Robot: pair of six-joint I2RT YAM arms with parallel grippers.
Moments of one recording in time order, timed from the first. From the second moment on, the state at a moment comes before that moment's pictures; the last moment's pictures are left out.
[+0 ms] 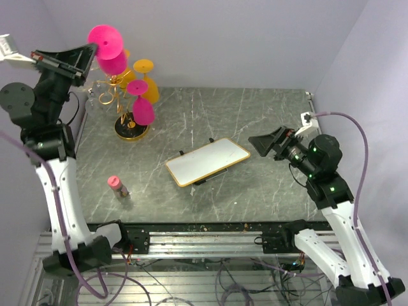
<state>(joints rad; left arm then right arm) 0.28 1.11 1.51 0.10 0.56 -1.29 0.28 0.72 0.88 -0.30 -0.32 0.61</state>
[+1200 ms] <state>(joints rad) -0.35 1.27 1.09 1.14 0.73 -1.82 0.36 1.29 0.88 1.52 -0.62 1.73</state>
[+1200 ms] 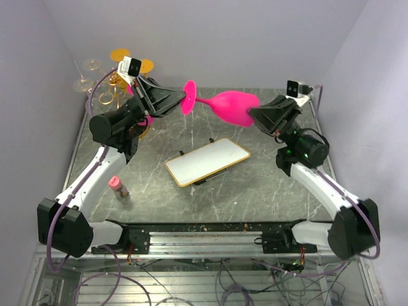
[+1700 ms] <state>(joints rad) -0.37 1.00 1.04 0.41 0.56 -1.28 0.37 0.85 1.16 0.10 0.00 1.33</state>
